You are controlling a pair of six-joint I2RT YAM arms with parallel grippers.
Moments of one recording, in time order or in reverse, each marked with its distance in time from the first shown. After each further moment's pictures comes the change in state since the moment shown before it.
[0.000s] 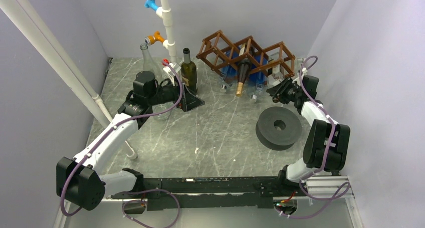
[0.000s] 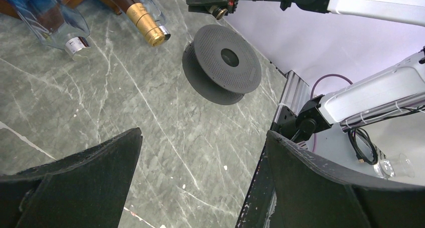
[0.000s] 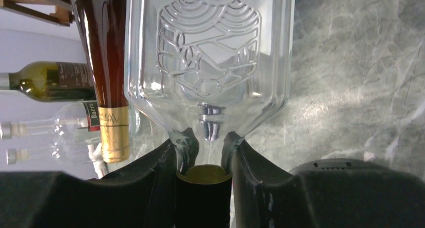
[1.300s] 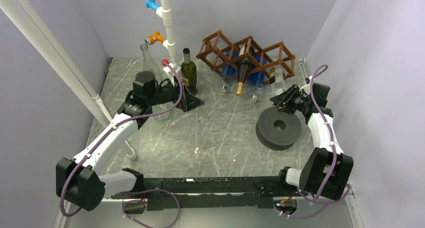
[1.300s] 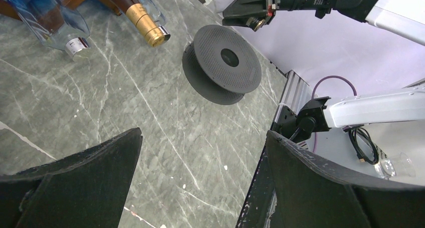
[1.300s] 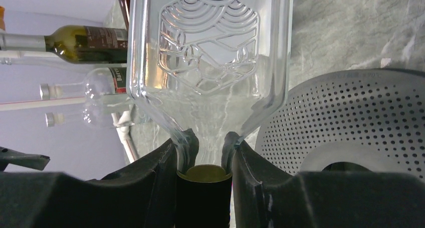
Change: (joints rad) left arm 0.000 -0.005 0.000 -0.003 0.000 0.005; right arm -0.080 -0.285 -0.067 -0.312 -0.096 -0.019
